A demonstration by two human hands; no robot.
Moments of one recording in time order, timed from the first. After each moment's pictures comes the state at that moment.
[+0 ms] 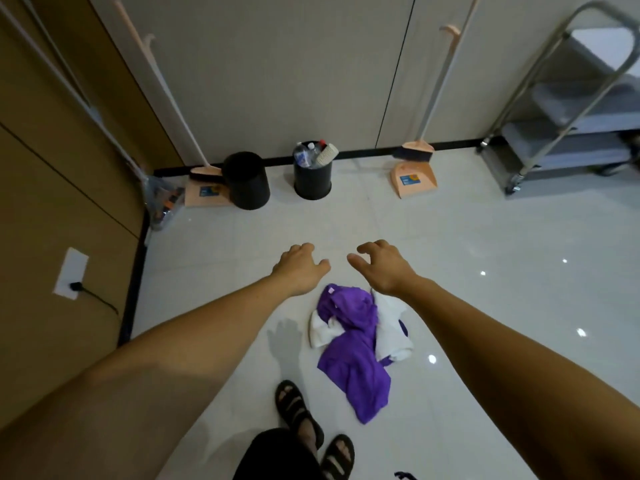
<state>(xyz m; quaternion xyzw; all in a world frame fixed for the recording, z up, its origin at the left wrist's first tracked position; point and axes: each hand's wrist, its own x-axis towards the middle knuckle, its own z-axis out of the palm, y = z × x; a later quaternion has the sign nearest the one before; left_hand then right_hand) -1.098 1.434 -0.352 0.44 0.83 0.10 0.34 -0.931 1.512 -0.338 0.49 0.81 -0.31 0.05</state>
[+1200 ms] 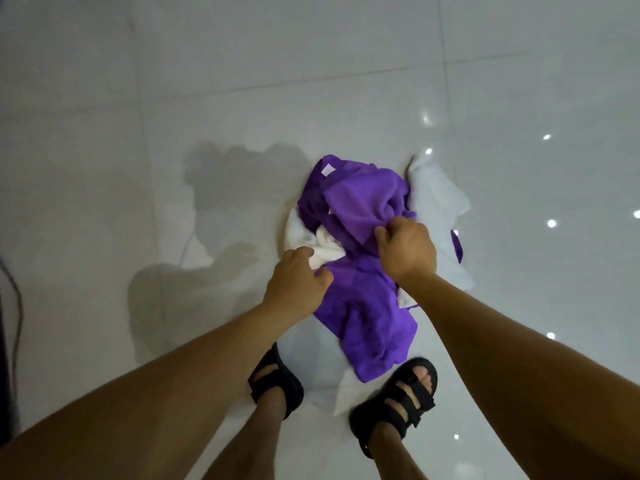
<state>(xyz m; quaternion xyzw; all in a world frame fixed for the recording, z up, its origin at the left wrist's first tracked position) -1.029 1.470 -0.862 0.29 0.83 0.08 0.47 -0.896 1.597 -0.883 0.60 0.73 -0.31 0.11</state>
